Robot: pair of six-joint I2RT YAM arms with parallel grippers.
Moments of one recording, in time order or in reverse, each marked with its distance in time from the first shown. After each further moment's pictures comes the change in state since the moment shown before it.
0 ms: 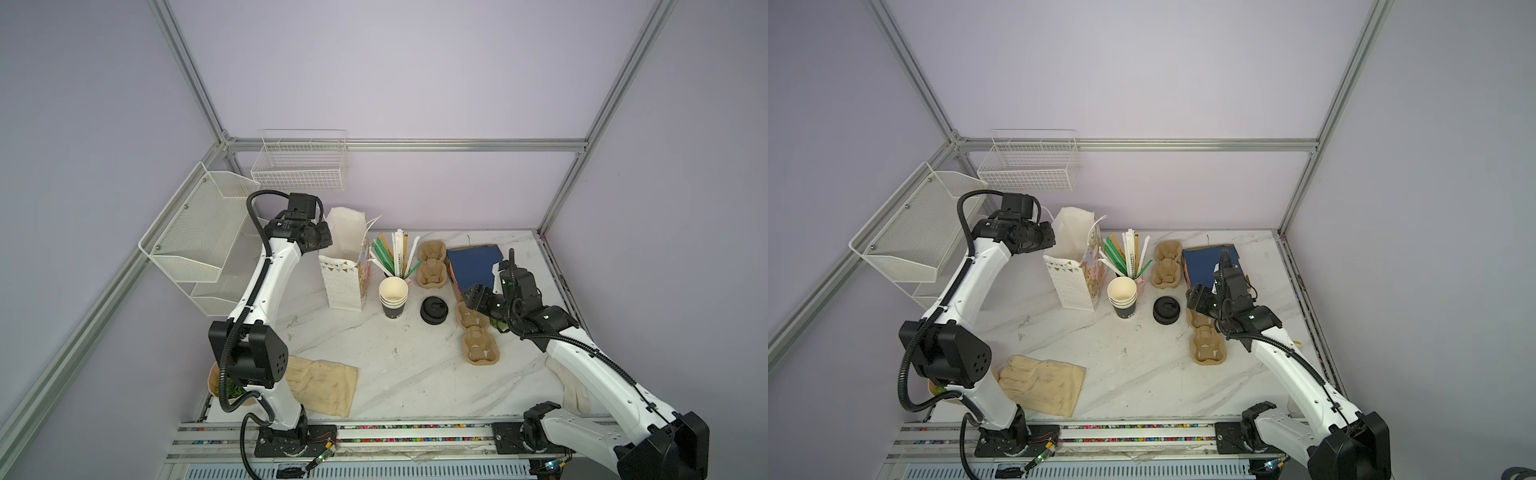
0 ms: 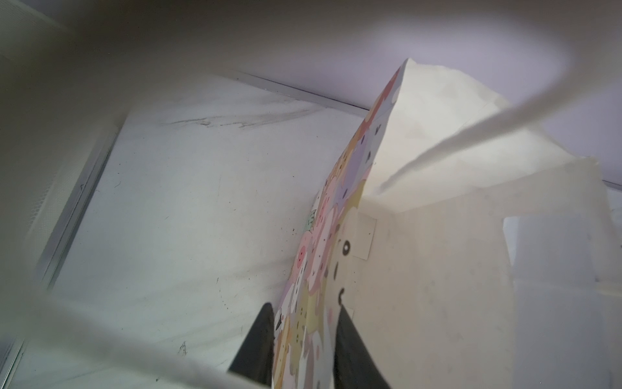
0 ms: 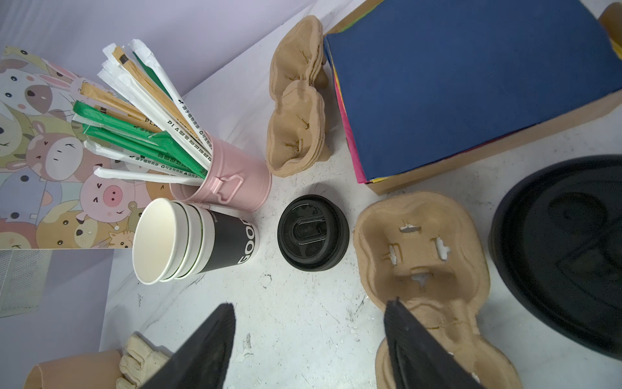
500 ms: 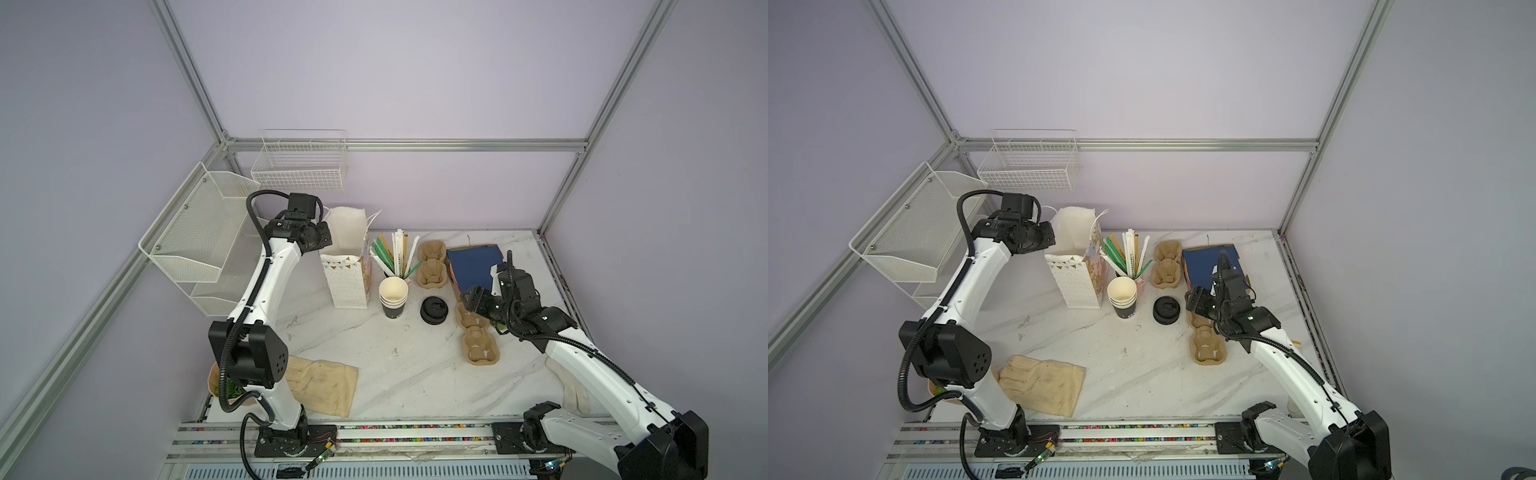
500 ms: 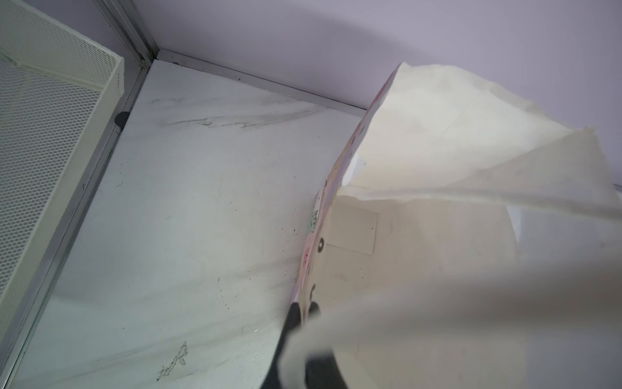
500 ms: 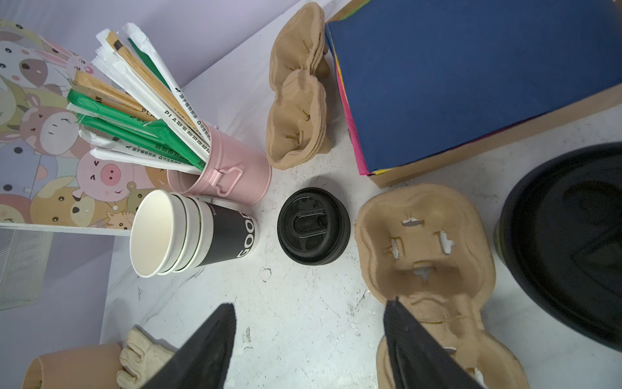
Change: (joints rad) left arm 0.000 -0.002 0.000 0.000 -0.001 -0.003; right arm 0.010 0.000 -0.011 0.000 -0.003 0.003
